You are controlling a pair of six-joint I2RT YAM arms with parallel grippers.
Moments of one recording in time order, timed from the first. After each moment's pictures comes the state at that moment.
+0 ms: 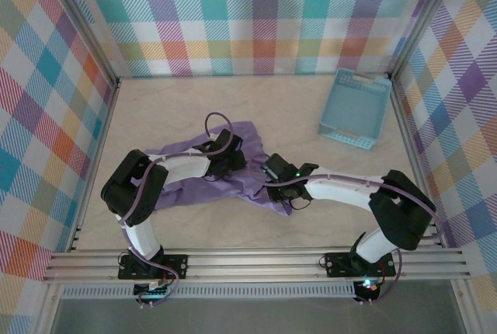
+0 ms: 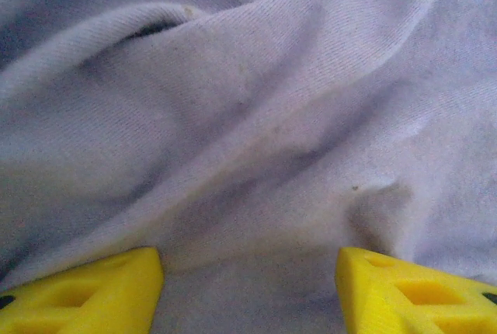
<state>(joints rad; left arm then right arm) -0.63 1.78 0.98 -0.23 -0.14 -0.79 0.89 1.55 0.85 -0.49 0.15 0.52</state>
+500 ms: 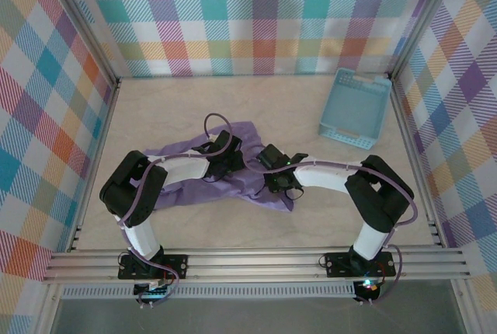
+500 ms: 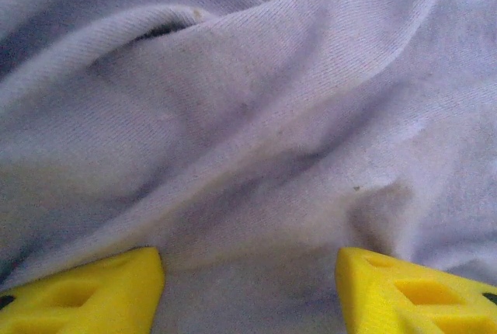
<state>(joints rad) -0.63 1.77 0.96 -0.21 -0.15 -0.79 0.82 1.72 0.96 -0.48 0.18 0.52</state>
